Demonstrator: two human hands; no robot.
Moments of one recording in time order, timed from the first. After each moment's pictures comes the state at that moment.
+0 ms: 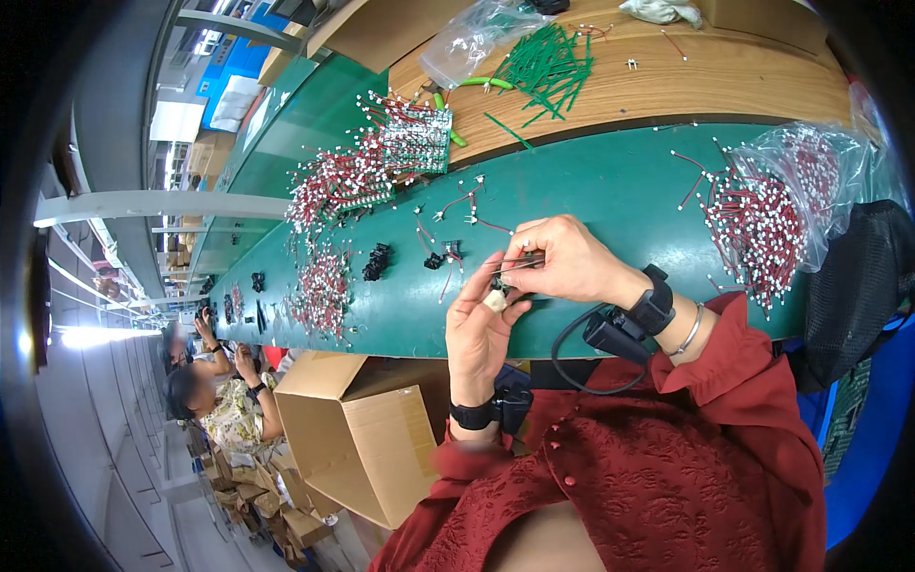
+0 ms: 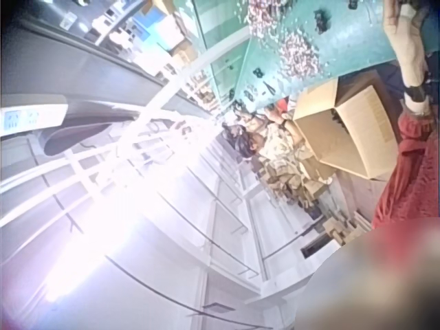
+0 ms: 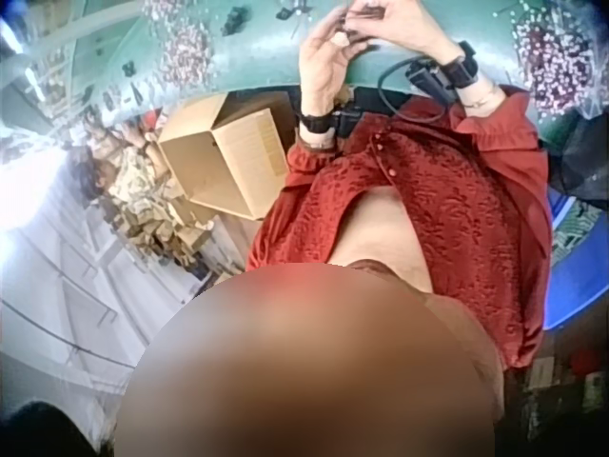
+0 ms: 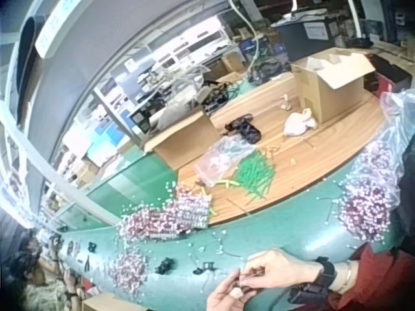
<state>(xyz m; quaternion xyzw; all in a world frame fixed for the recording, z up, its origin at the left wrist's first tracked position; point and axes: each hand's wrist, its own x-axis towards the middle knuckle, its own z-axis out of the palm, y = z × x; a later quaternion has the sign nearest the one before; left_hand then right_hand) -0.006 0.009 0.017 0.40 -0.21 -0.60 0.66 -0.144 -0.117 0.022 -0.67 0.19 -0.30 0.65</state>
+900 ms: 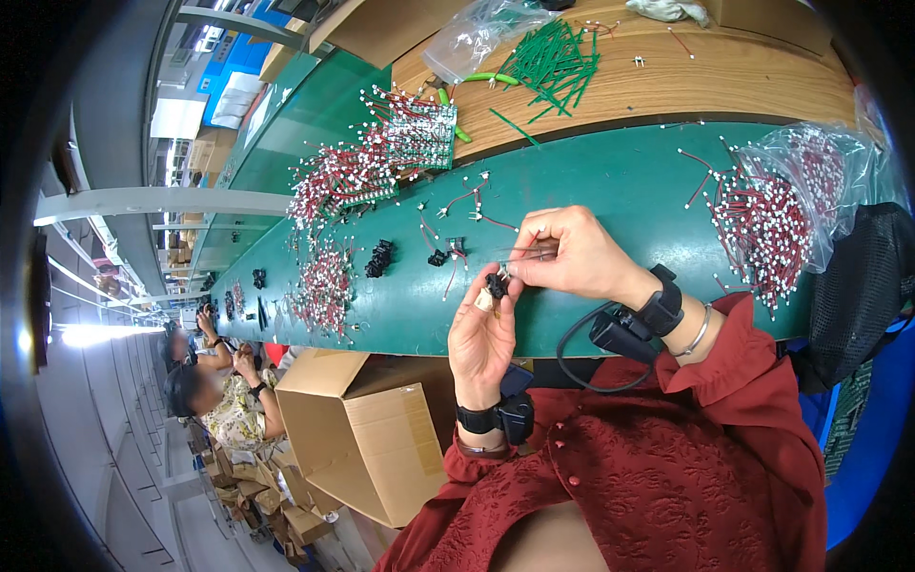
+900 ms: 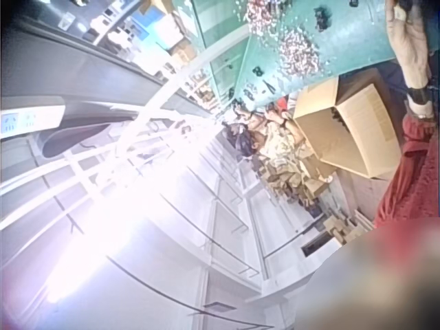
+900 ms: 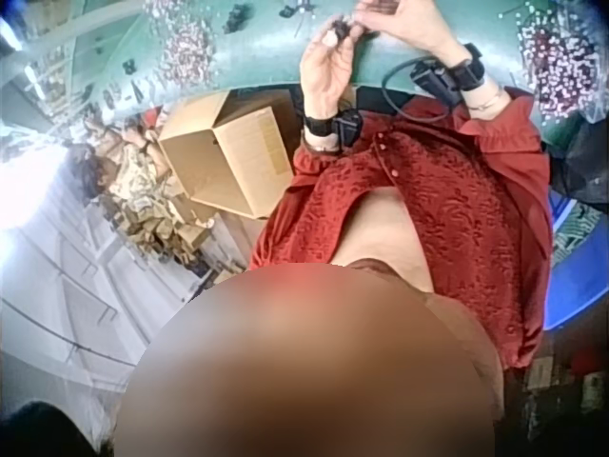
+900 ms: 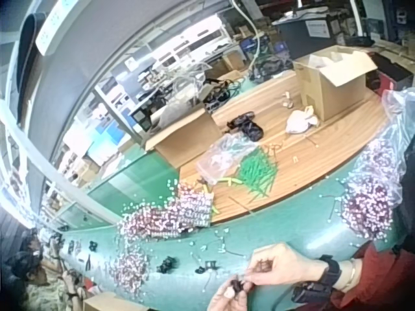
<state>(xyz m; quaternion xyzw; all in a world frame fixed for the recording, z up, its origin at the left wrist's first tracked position) -0.003 0.016 0.012 0.30 -0.07 -0.62 0.72 -0.146 -0.115 0.024 -0.55 0.17 -0.31 0.75</state>
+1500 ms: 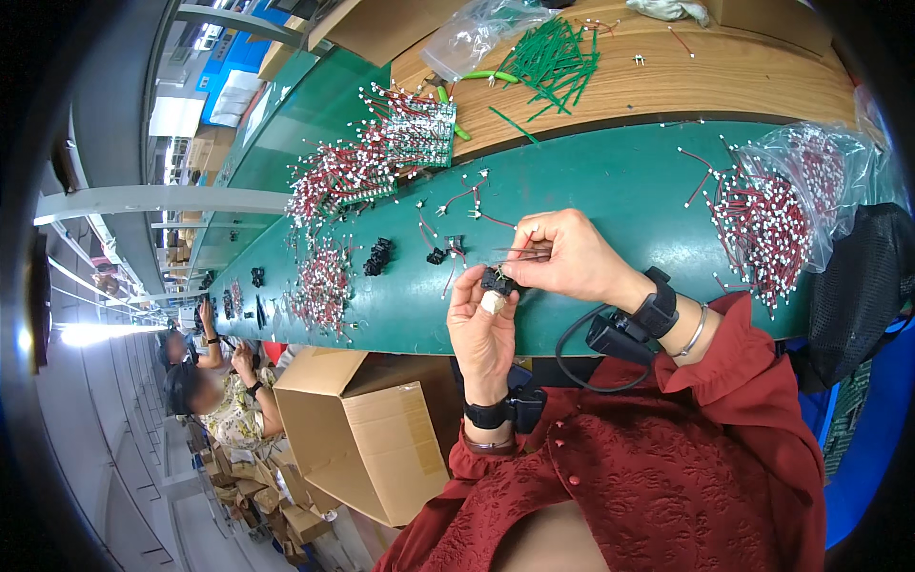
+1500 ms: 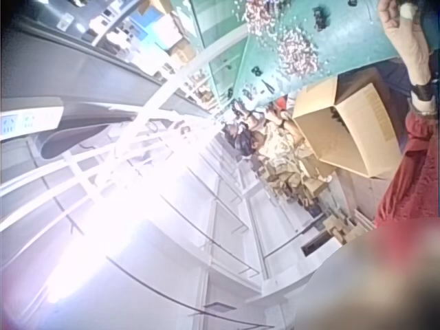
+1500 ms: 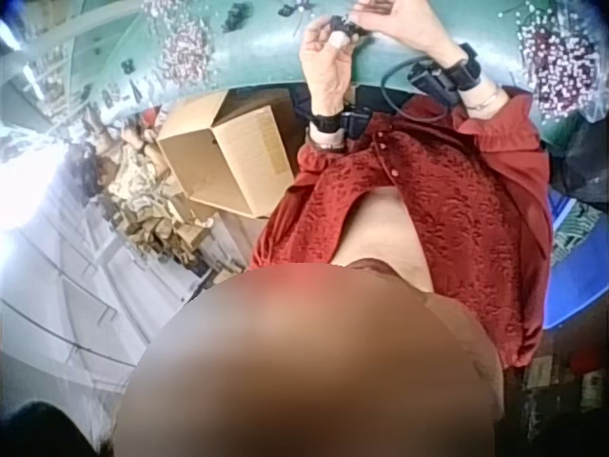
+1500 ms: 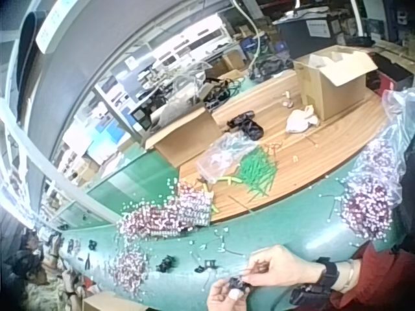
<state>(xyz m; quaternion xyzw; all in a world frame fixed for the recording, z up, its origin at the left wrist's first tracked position) -0.016 0.013 0.003 0.37 -0.15 -0.50 0.77 -0.142 -0.111 0.021 -0.58 0.18 -0.32 0.73</state>
